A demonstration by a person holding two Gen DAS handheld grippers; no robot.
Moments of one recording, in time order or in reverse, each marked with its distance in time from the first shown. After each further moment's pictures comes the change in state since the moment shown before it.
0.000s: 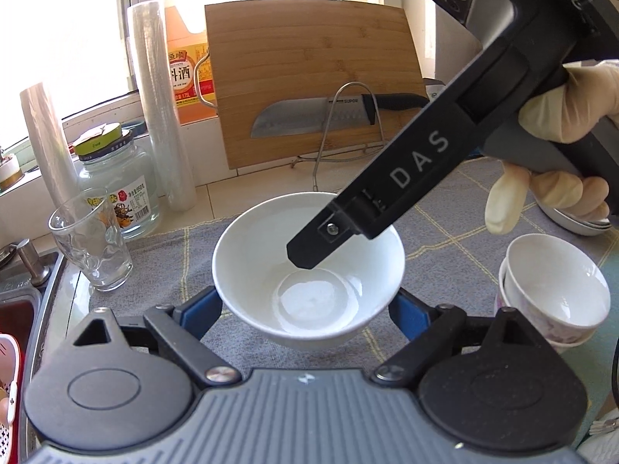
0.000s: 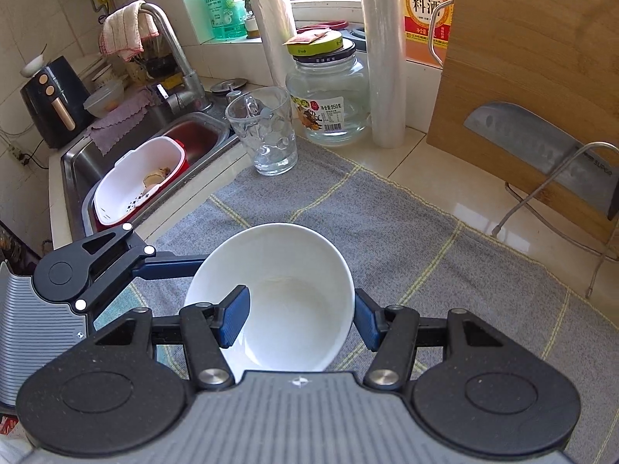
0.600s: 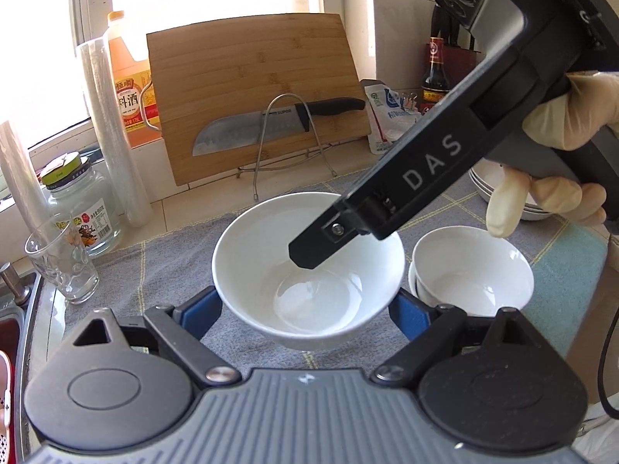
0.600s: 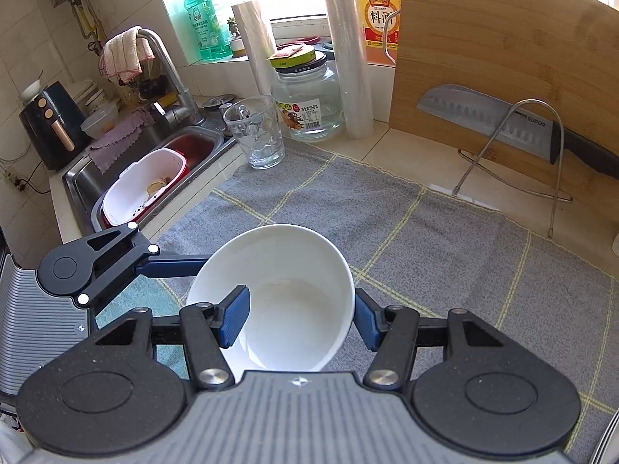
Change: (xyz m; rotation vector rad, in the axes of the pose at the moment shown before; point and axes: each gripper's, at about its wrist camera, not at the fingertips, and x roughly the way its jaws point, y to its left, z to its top) left arm -0.035 -0.045 0.007 0.084 -0.002 -0.089; right arm -0.062 0.001 -0.054 0.081 -0.062 -0.036
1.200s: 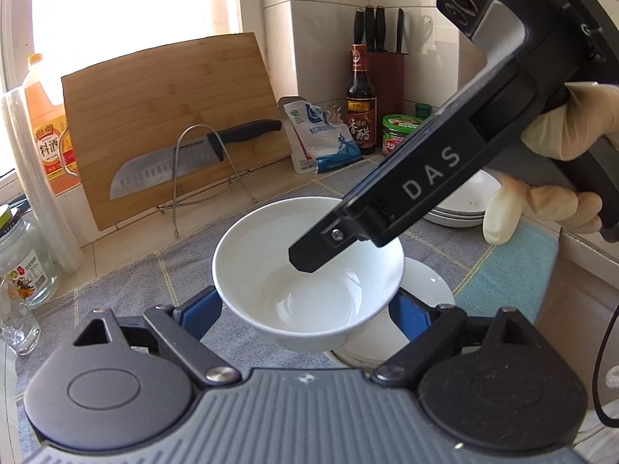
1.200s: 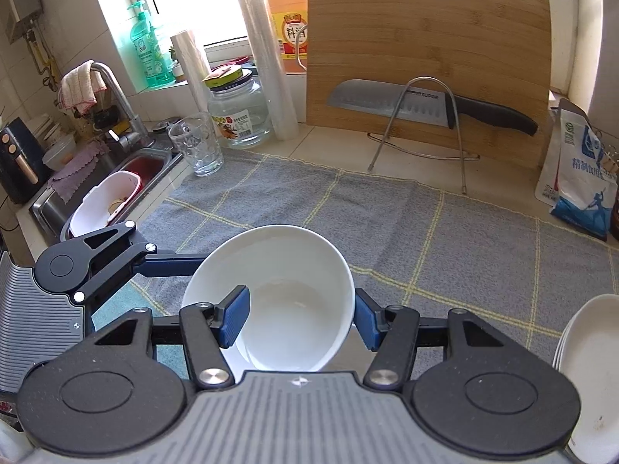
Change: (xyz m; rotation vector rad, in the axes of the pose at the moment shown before) left arm 0.012 -0.053 0.021 0.104 -0.040 -0.156; right arm -0.060 -0.031 -0.049 0.125 -0.059 -0.132
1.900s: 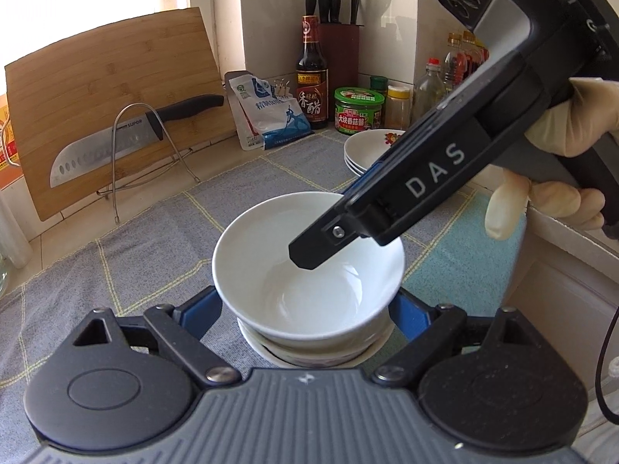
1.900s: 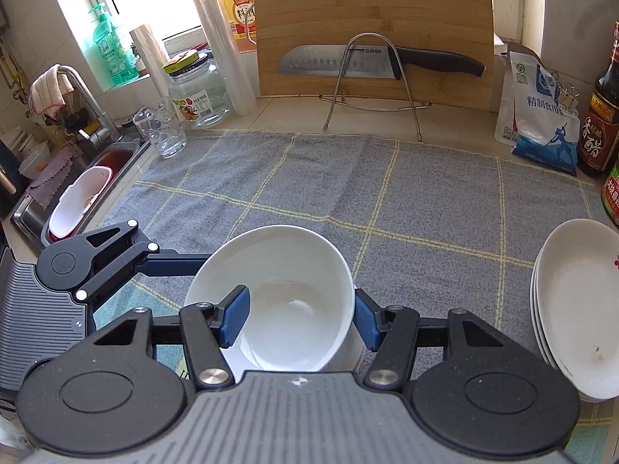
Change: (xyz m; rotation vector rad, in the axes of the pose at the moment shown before) left arm 0.025 -0.026 -0.005 0.035 0.063 -0.112; right arm -0.008 -0.026 -0.040 0.093 0.037 -0.052
